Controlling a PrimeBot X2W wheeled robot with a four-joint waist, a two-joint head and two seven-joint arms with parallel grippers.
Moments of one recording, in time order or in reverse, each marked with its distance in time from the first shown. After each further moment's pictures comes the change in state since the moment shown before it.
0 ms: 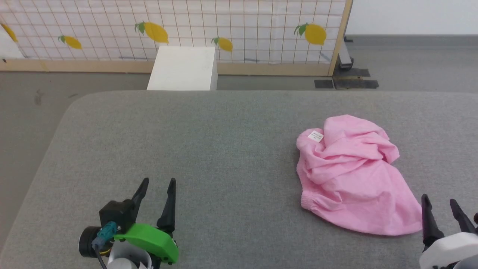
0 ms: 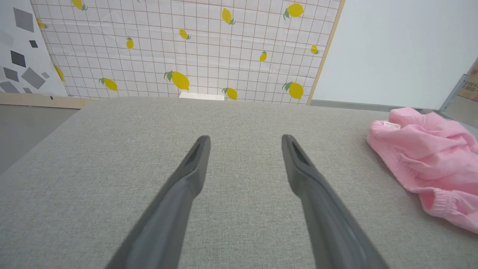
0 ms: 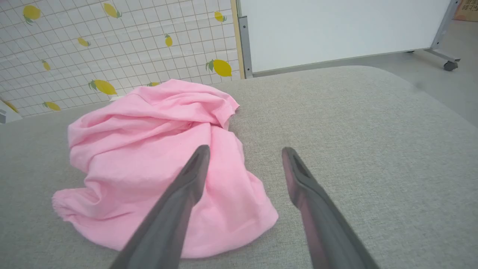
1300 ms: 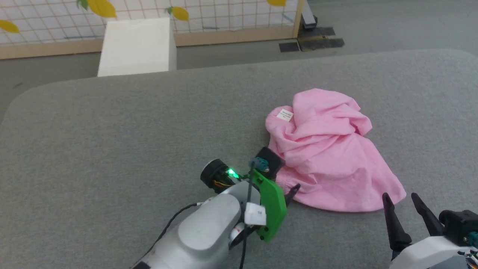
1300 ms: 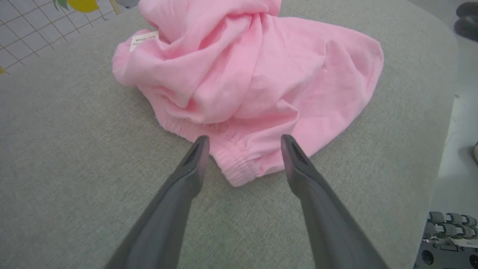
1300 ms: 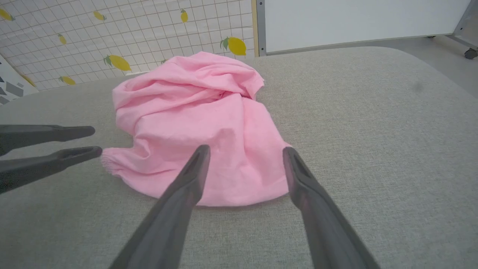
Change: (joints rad) left arm -0.552 -0.200 -0.609 0.392 -0.098 -0.162 0.386; right arm 0.123 0.064 0.157 -0.311 -0.039 0.000 0.130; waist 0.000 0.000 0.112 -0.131
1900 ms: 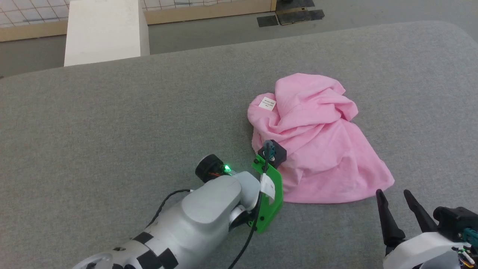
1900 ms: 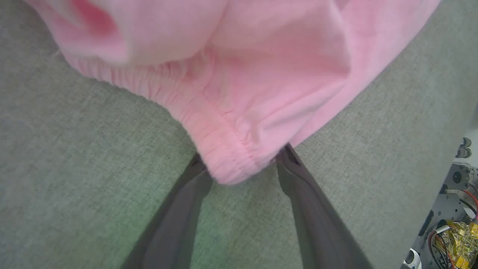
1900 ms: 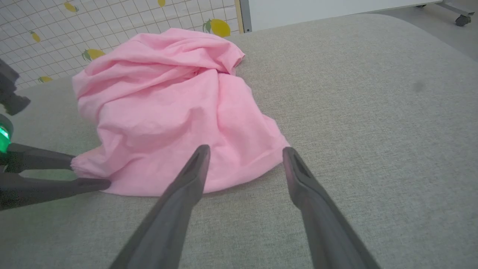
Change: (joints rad) left arm -0.198 -0.005 -0.300 0.190 -0.290 -0.002 0.280; right arm -0.042 0.000 0.020 0.073 0.043 0.000 -0.044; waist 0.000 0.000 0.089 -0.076
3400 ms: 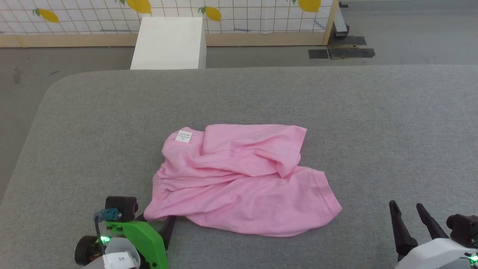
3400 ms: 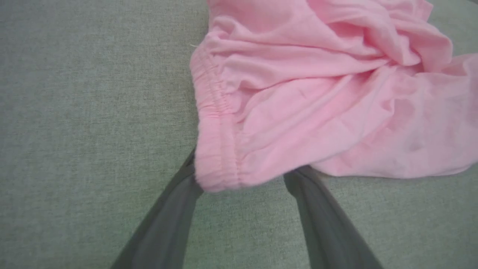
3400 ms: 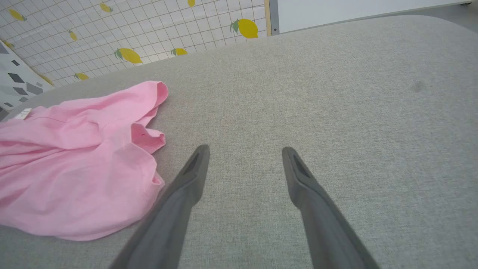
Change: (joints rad) left arm 0.519 0.585 0.270 -0.595 -0.264 0.365 -0.522; right arm 0.023 0.001 -0.068 0.031 0.038 0.000 0.046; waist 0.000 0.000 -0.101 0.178
